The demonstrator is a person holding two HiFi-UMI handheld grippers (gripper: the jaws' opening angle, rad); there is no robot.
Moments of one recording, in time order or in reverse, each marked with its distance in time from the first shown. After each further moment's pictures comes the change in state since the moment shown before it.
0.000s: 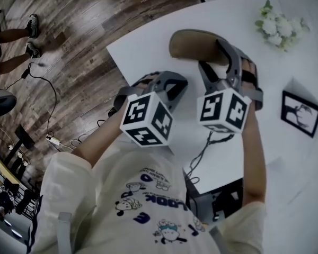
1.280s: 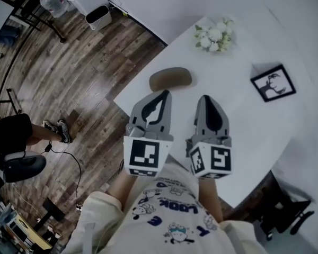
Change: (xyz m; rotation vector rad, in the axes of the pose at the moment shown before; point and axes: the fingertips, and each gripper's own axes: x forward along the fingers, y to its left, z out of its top) left arm -0.158 0.009 0.144 -0.165 -0.500 0.427; right arm -0.223 -0.030 0.003 1.298 -0.562 -0.610
